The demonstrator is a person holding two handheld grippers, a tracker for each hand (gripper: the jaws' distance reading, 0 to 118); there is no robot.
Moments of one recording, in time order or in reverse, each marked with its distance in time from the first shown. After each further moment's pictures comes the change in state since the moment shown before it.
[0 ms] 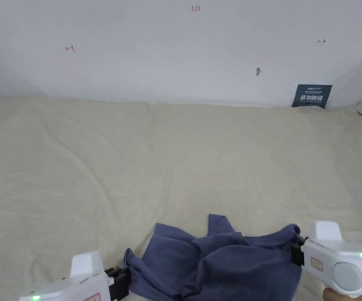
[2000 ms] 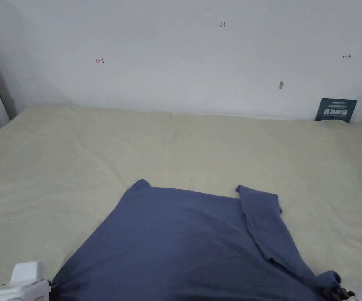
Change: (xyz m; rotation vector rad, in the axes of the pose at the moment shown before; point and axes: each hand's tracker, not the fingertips) left arm -0.152 0.001 0.035 -0.058 0.507 -0.068; right arm -0.006 -0.094 0.029 0.002 -0.099 -0.244
